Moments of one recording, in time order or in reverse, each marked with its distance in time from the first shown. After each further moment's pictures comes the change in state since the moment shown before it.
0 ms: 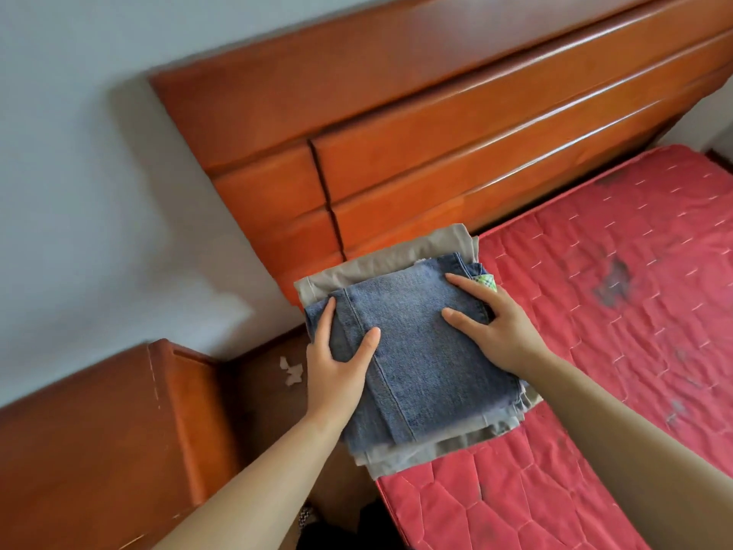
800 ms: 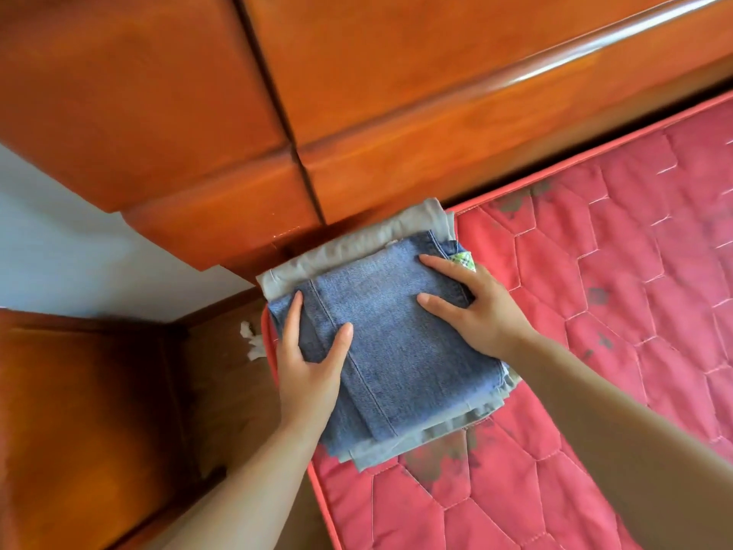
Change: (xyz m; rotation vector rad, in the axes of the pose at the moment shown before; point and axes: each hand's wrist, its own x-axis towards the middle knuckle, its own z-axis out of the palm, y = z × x) left_hand 0.147 -0.253 0.088 -0.004 0.167 -0.054; right_hand 0.177 0.226 0.163 -0.073 -0.184 -0.013
